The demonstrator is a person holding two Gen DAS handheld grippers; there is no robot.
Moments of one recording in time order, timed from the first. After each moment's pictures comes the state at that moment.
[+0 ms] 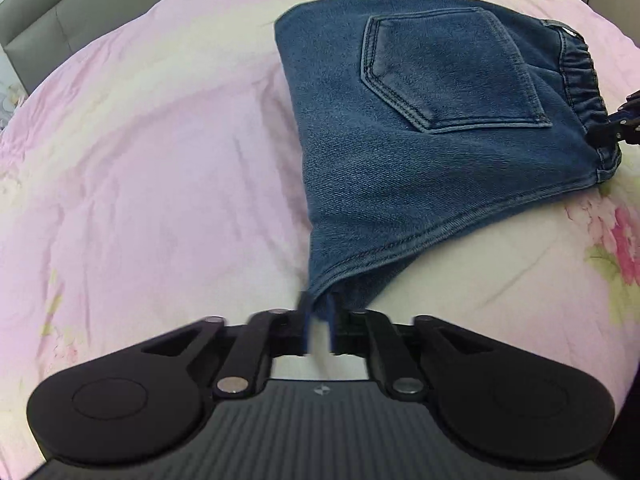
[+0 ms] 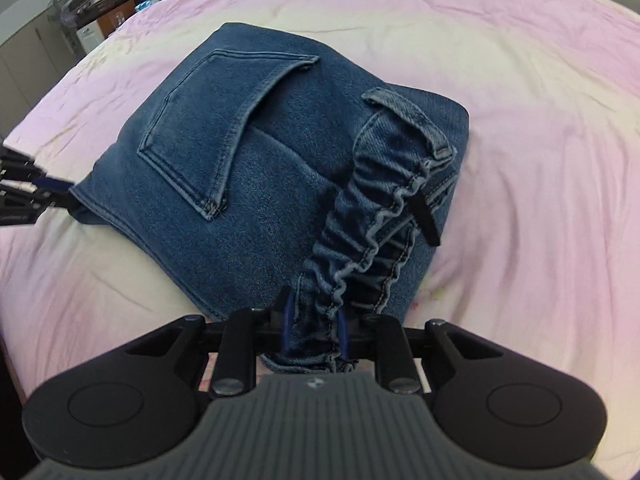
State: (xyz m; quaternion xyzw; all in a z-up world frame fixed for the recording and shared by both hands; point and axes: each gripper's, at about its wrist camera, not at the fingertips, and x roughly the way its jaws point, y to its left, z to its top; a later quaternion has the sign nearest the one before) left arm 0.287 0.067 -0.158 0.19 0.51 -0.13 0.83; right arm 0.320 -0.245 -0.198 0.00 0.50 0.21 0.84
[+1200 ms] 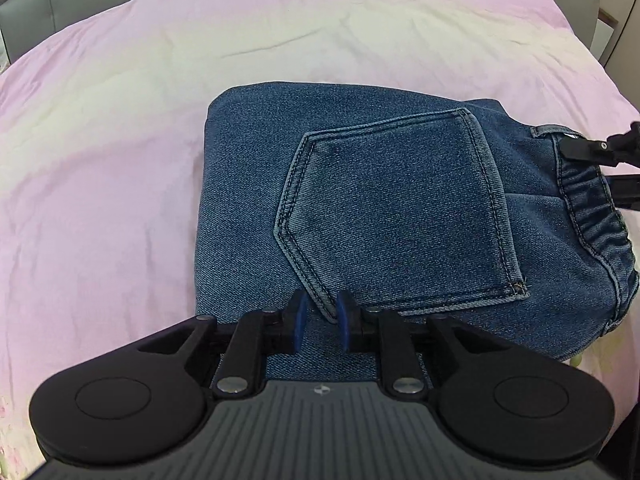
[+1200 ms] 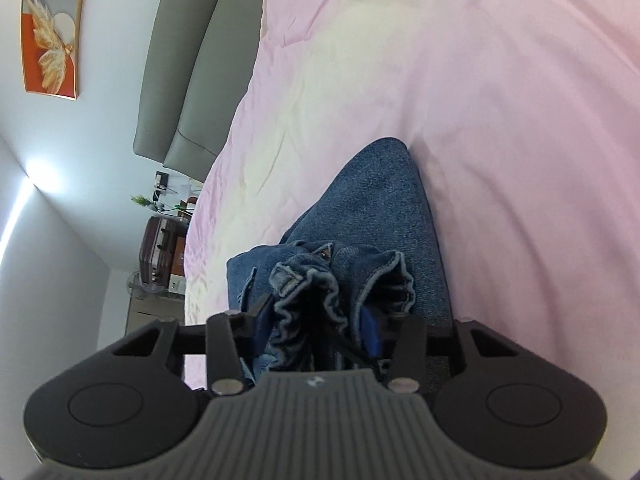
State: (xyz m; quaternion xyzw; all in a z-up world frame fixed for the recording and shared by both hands) left arm 0.351 -0.021 -0.162 0.09 0.52 -0.13 0.84; right arm 0.396 -0.352 -0.231 0.44 0.43 0.20 0.76
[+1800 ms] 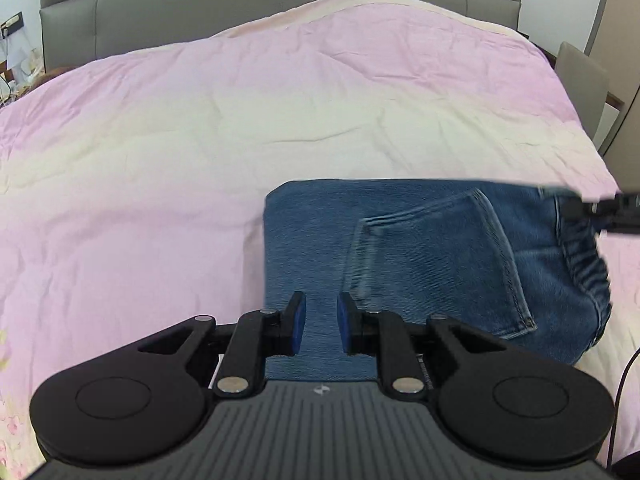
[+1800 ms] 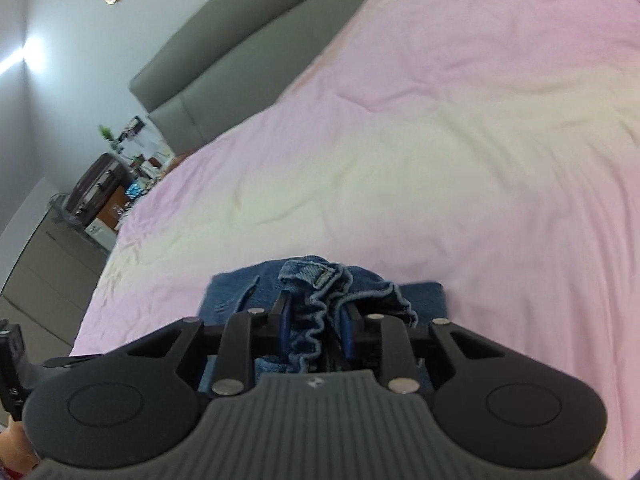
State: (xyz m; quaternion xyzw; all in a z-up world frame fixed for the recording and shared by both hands) left arm 0.365 0.020 -0.113 0.02 0.44 -0.11 0.89; right arm 0.437 -0.330 -0.157 0.26 0.43 0.14 0.85
